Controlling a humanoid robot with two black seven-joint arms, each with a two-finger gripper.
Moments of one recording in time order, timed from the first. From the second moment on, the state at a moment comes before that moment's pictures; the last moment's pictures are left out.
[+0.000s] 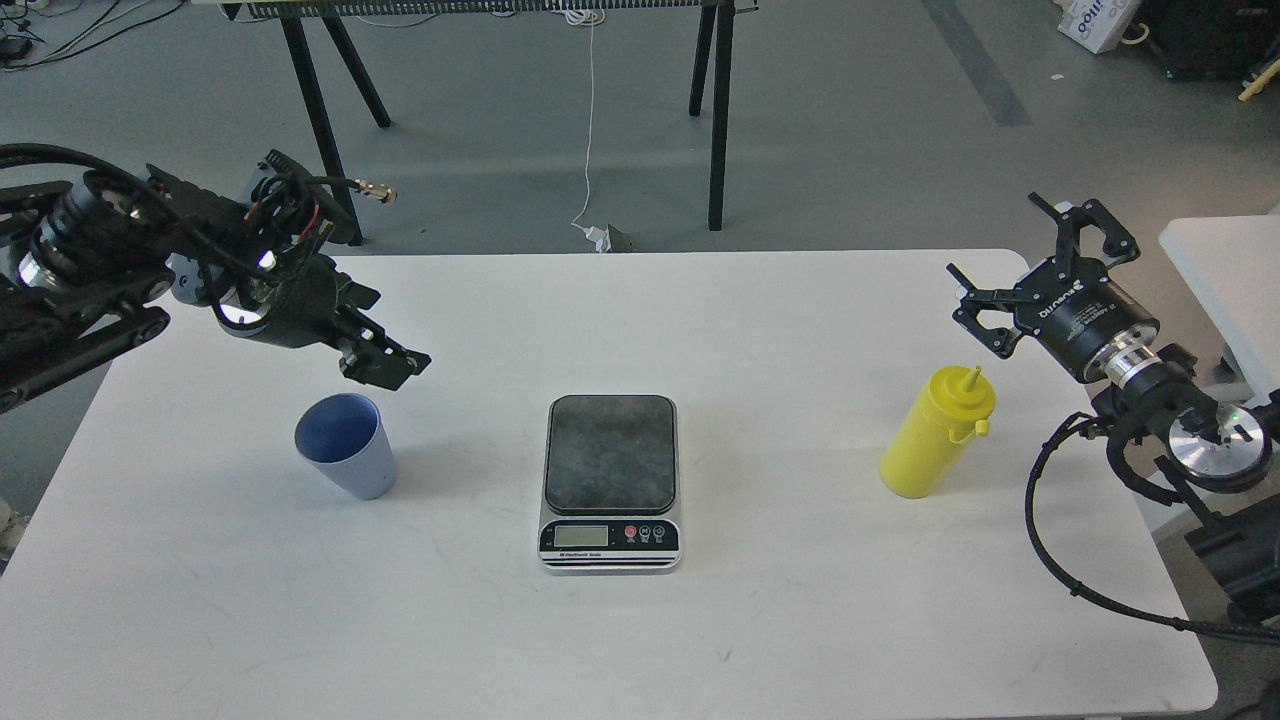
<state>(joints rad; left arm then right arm) -1.25 0.71 0.04 -1.12 1.98 -0.49 -0.49 0.51 -0.43 1.05 0.78 0.11 0.49 -0.09</state>
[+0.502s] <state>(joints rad) -1.19 0.71 0.04 -1.06 2.02 -0.49 -0.49 0.51 -0.43 1.04 0.78 0.11 0.49 -0.09</state>
